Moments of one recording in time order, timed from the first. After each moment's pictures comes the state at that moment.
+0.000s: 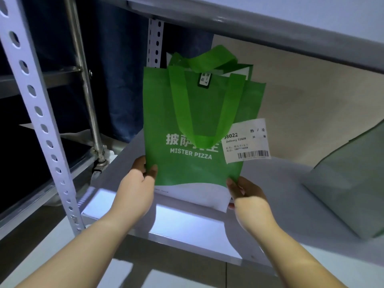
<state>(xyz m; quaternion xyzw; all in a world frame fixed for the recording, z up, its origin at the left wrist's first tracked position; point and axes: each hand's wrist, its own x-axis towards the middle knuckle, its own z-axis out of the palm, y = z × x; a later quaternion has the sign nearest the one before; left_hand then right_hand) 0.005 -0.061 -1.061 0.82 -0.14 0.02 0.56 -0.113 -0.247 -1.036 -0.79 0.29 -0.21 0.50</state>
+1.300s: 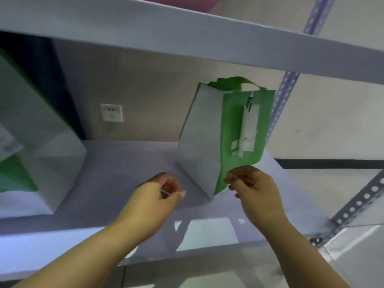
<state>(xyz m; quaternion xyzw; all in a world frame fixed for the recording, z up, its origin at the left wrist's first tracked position) -0.216 -0.334 -1.001 0.79 -0.37 -0.13 0.47 -0.361 -0.492 -0.990 -0.77 0.34 -0.34 0.41</state>
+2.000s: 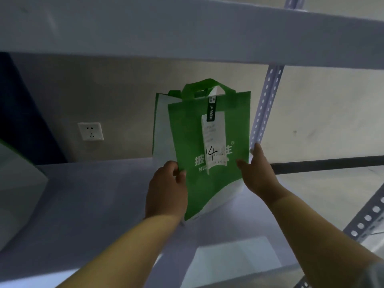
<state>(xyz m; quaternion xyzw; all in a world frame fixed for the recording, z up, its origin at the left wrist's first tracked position) -0.232 -0.471 -1.001 0.82 -0.31 -0.01 0.49 -0.337 -0.643 -0.996 -0.78 0.41 -0.30 0.38</state>
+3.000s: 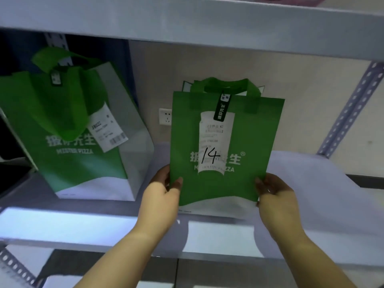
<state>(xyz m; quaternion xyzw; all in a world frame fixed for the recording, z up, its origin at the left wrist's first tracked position) -0.151 -0.255 -1.031 0.73 -0.25 -0.06 0.64 -0.278 -0.428 -1.023 -0.69 0.32 -0.37 0.52</state>
